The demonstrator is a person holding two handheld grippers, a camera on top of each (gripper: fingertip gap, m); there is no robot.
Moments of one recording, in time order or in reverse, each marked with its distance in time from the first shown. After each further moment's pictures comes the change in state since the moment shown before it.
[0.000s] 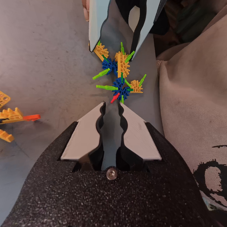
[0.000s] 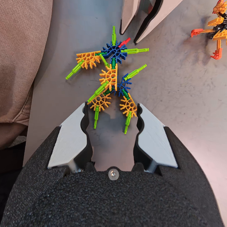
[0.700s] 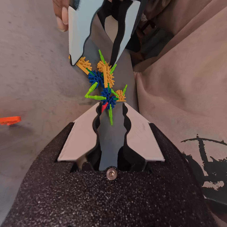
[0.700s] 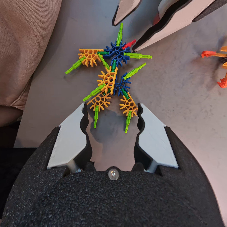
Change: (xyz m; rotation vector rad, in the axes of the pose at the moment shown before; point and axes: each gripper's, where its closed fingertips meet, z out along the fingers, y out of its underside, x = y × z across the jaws) left arm 0.018 -0.010 -0.005 0.099 0.245 -0.158; right arm 0.010 -0.010 0.006 -0.082 -0.160 -0.157
